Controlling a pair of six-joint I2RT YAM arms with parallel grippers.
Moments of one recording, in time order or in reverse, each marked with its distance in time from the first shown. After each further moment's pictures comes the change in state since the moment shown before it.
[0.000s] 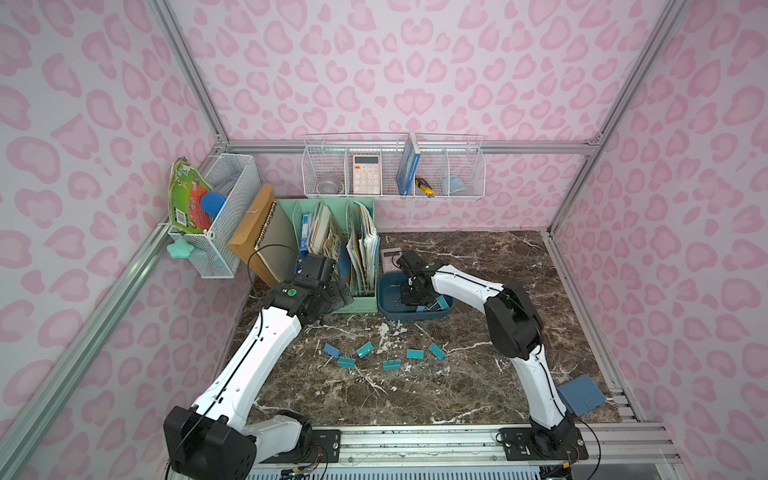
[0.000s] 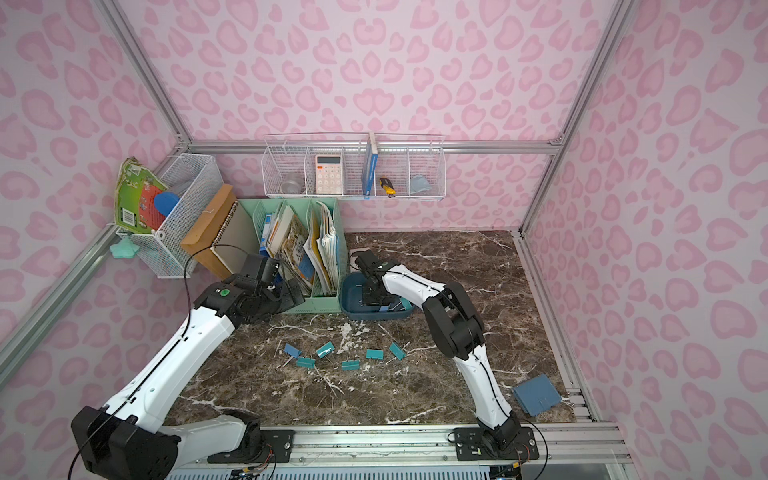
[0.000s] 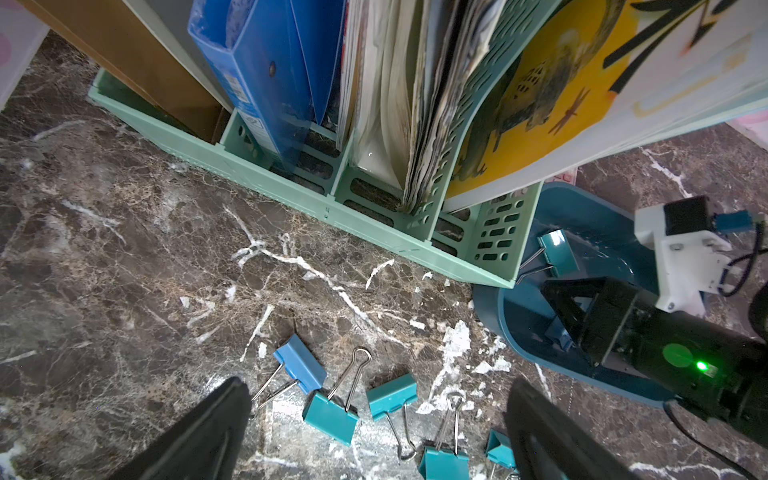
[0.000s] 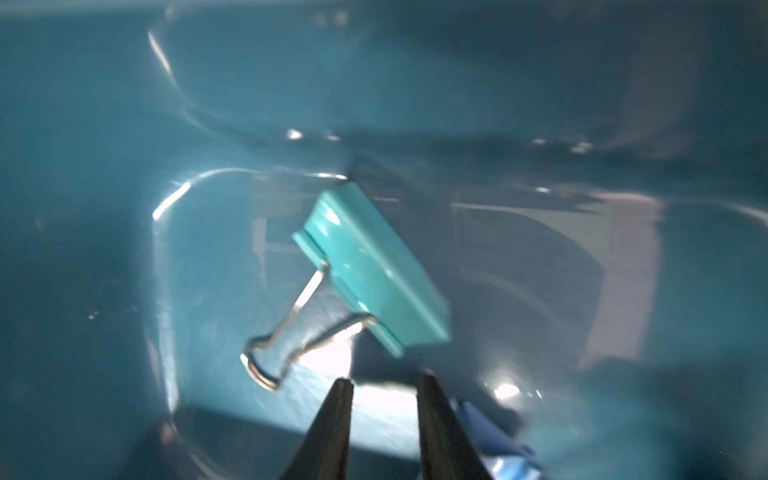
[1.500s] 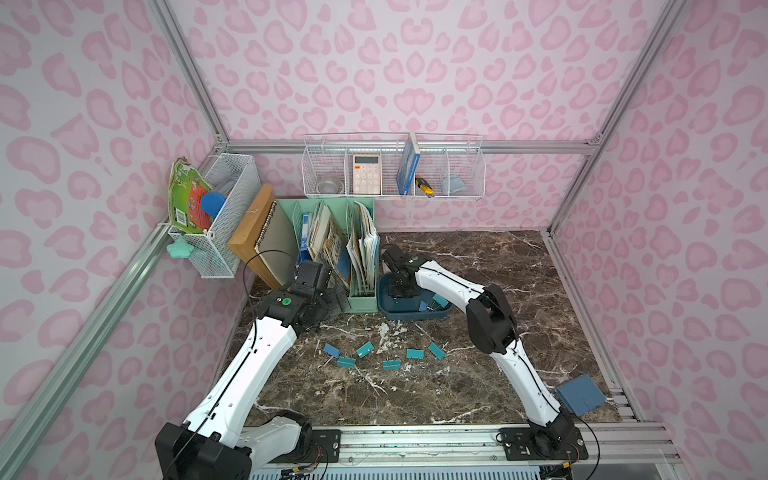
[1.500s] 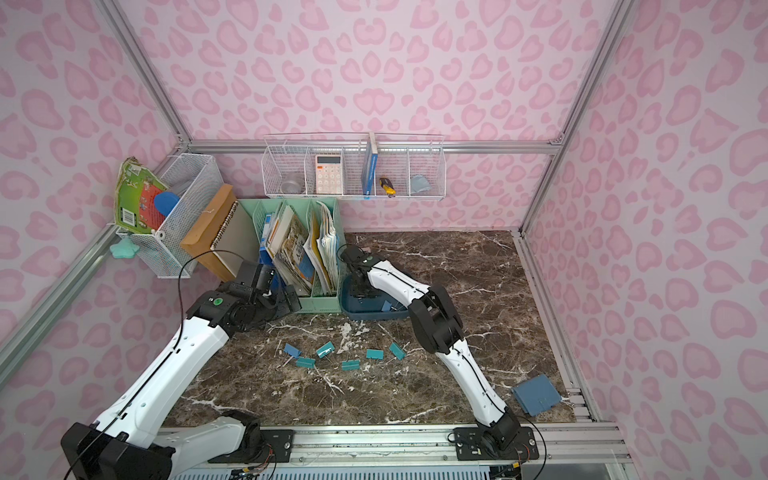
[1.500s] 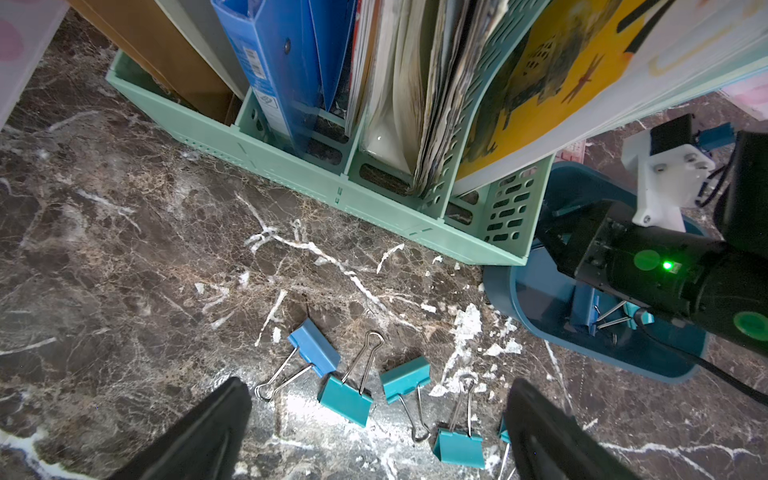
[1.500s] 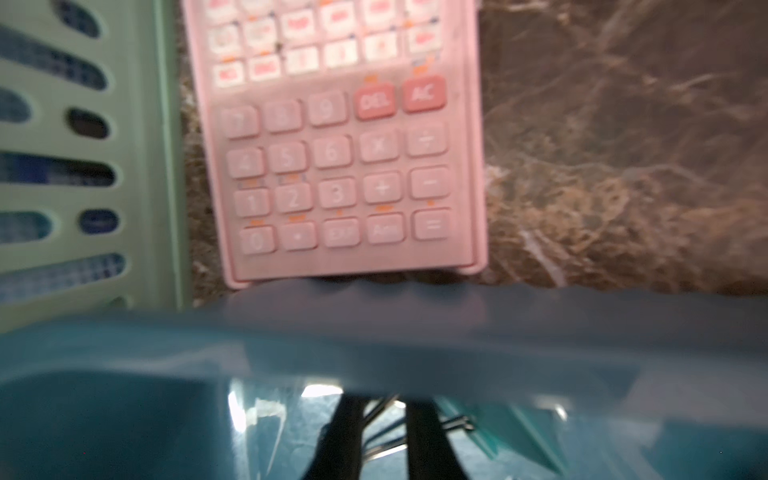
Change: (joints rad) left arm 0.000 -0.072 -0.049 -0.023 0.005 0.022; right arm 0.032 0.258 0.408 -0.164 0.084 0.084
